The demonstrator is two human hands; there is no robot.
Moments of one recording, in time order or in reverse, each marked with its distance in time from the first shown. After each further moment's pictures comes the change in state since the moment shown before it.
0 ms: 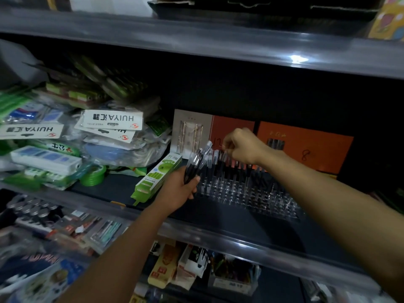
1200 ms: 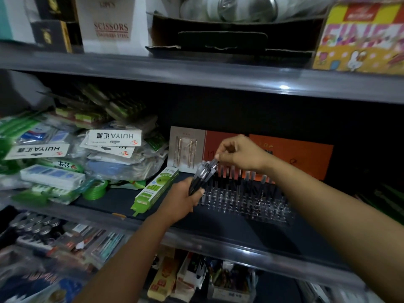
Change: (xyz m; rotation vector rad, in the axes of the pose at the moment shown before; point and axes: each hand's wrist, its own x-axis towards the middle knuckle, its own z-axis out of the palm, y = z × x) left_hand -0.019 0.035 0.005 0.197 -0.063 0.073; right_hand -0.044 -0.015 -0.031 0.502 0.048 -0.007
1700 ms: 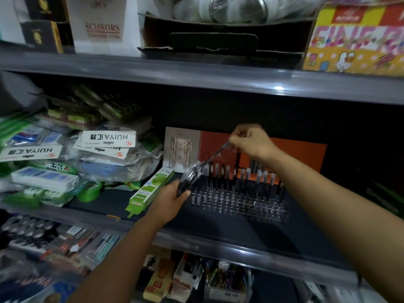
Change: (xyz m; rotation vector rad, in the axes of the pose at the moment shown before) left_hand 0.003 -0.023 -0.002 0.127 0.099 -0.024; right_hand 0.003 0.003 -0.024 0.063 0.350 0.125
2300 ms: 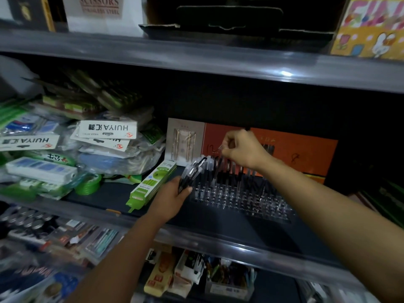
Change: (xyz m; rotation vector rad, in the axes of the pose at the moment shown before) left_hand 0.006 -0.014 0.008 -0.033 0.017 -0.028; right_hand 0.006 0.017 0.038 -0.320 -0.137 -0.130
